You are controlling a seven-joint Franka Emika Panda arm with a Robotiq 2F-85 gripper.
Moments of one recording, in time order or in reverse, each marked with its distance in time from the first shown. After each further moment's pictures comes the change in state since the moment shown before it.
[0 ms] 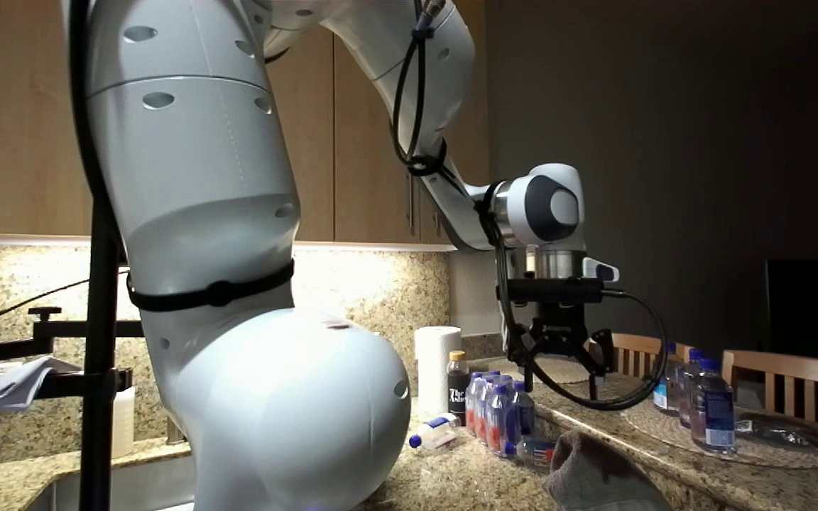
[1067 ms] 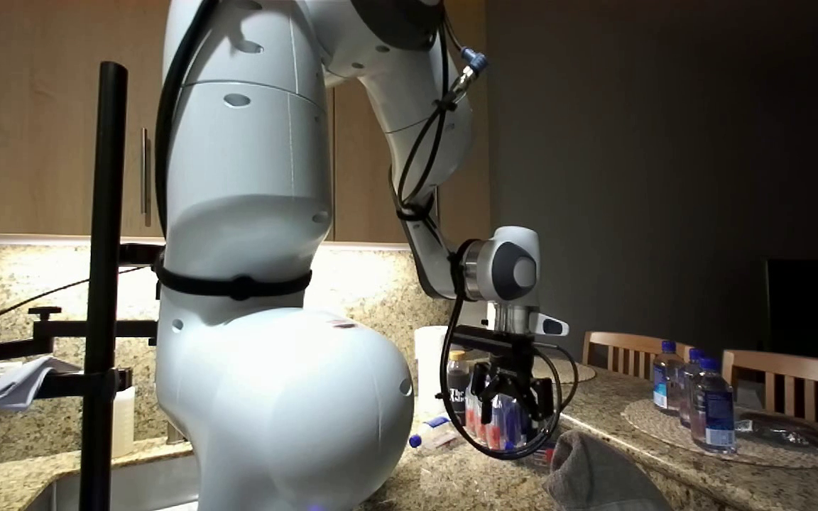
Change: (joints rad) arm 0.039 0.211 0.157 -0.005 0.097 0.177 0.413
